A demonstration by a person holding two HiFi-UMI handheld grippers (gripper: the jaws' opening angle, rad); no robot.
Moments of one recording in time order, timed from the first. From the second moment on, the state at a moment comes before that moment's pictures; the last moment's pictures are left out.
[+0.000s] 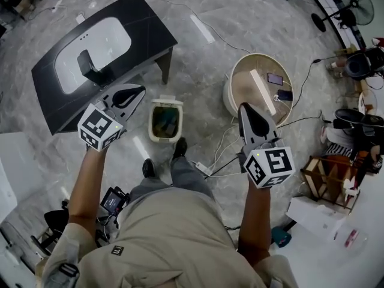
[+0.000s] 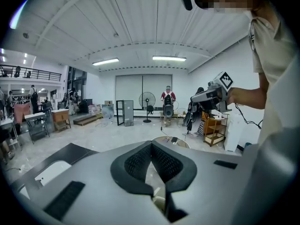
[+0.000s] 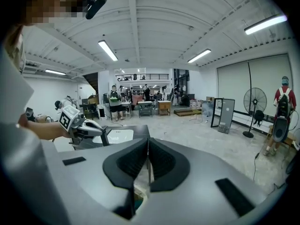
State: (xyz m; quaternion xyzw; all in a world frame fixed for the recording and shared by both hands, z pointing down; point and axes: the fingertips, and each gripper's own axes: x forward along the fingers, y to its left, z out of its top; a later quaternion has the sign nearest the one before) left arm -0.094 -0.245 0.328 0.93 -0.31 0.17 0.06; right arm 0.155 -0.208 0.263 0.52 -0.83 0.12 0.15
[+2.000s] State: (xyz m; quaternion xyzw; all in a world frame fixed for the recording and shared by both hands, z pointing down) left arm -0.045 -0.289 0.750 0.85 -0.26 0.37 0.28; right arm 0.220 -0.227 0.504 0.50 -0.78 0.28 0.25
